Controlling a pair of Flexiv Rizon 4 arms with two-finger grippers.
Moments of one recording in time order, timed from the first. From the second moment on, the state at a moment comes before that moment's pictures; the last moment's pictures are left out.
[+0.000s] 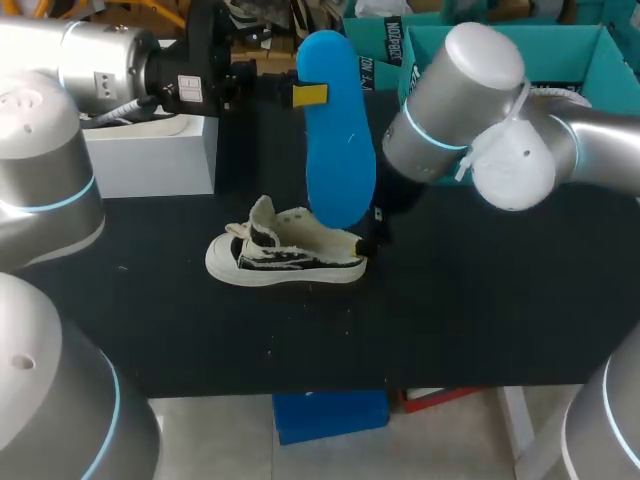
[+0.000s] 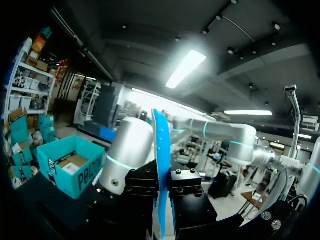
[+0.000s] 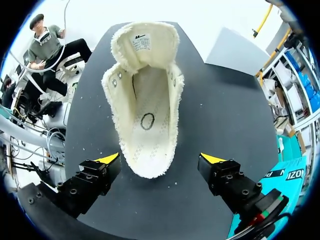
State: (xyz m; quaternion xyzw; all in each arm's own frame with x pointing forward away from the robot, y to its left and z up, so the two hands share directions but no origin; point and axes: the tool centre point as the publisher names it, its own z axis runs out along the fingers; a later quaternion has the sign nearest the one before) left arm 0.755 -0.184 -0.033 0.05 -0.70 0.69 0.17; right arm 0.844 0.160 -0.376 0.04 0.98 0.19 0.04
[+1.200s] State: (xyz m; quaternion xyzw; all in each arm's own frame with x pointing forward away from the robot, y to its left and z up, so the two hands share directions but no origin) left arm 0.755 -0.184 -0.033 0.05 -0.70 0.69 0.17; right arm 0.846 0.157 -0.414 0.06 0.91 0.41 0.05
